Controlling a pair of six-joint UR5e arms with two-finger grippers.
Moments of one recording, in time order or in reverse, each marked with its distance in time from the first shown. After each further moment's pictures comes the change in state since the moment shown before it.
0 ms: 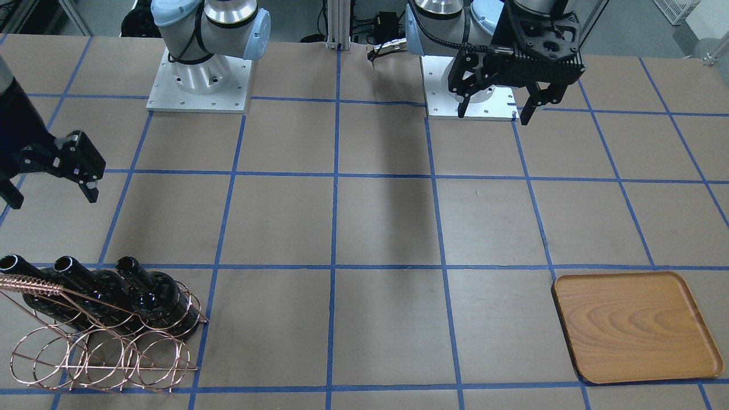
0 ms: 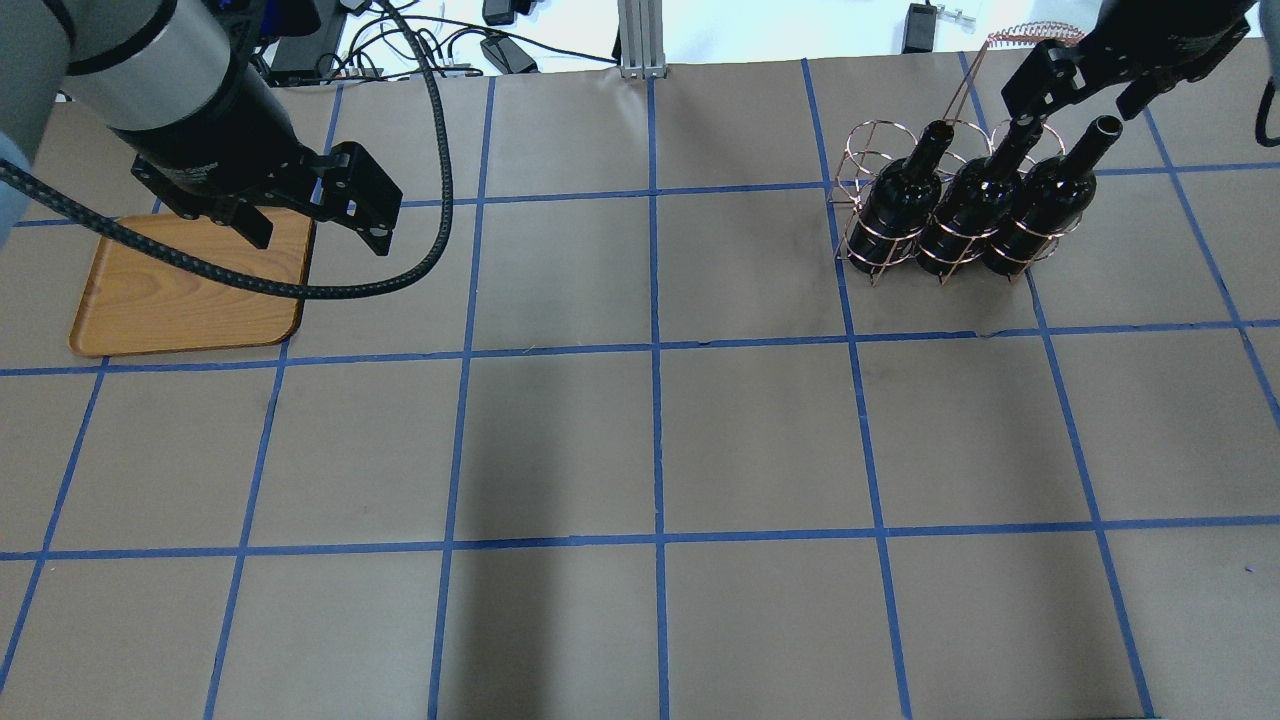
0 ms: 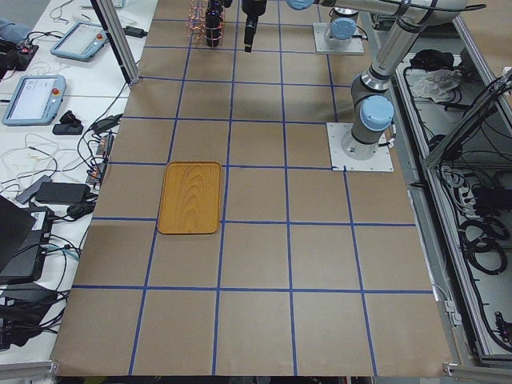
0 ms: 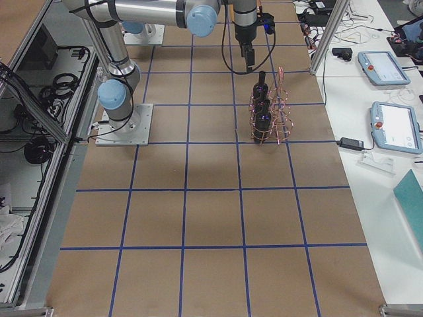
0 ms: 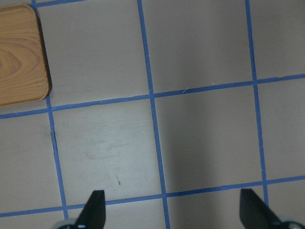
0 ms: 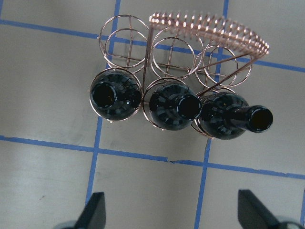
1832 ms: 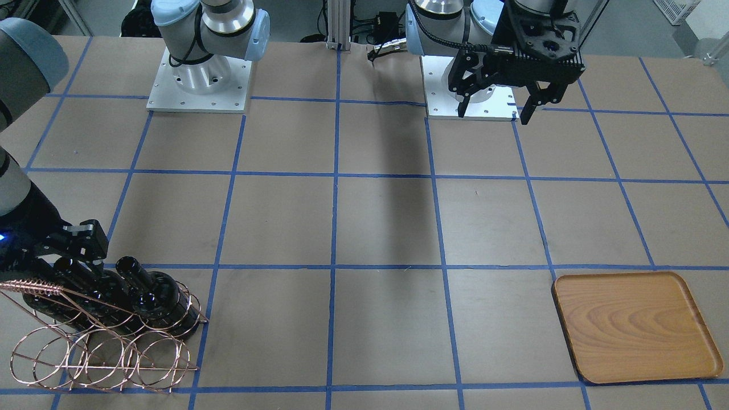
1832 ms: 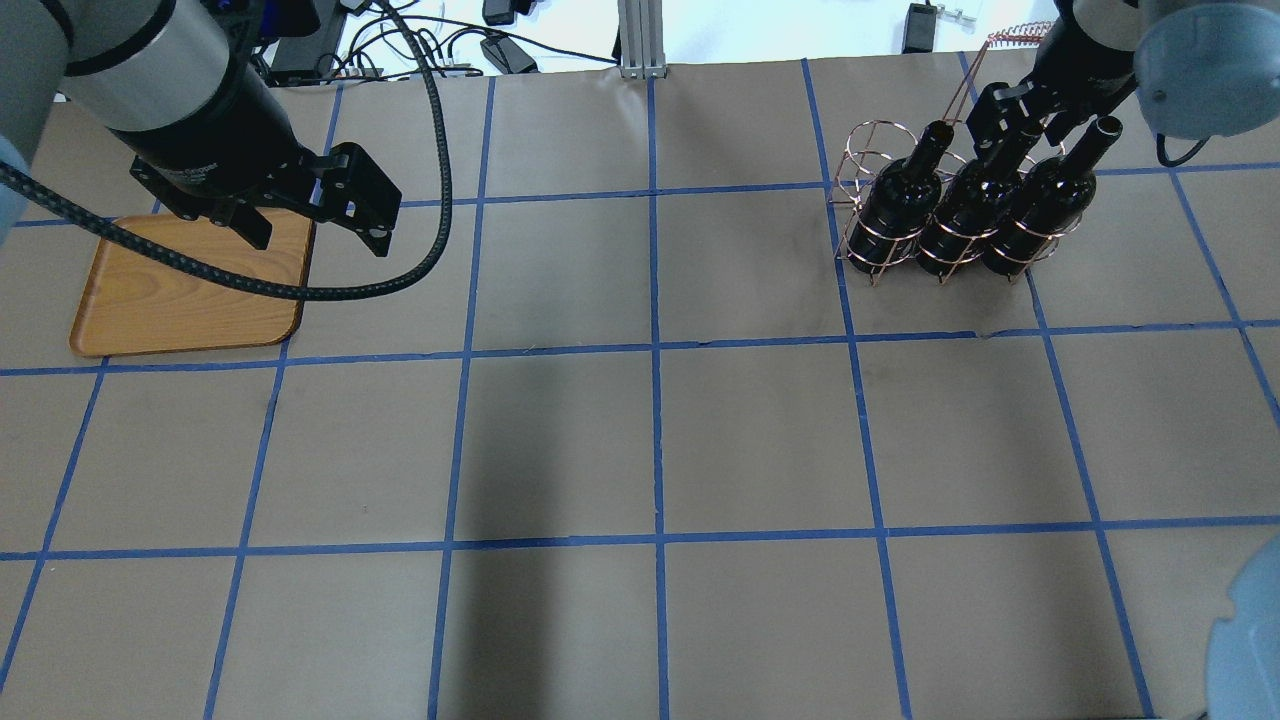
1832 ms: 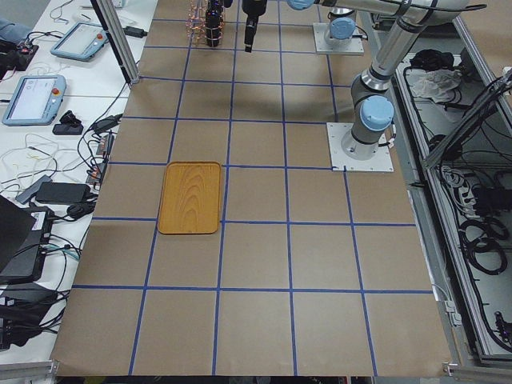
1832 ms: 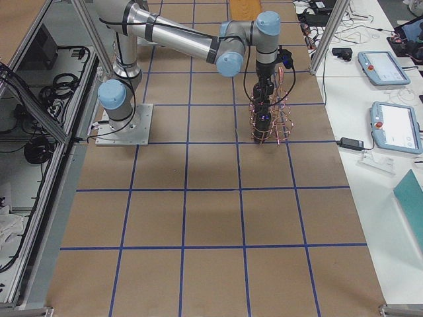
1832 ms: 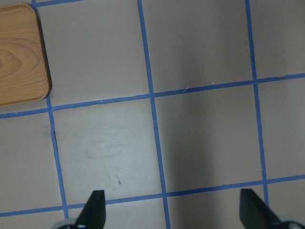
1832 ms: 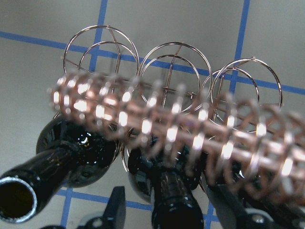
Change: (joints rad) left arm 0.000 0.002 -0.001 -0.002 0.001 0.002; right arm -0.009 0.173 0.009 -0.143 0.030 -0.030
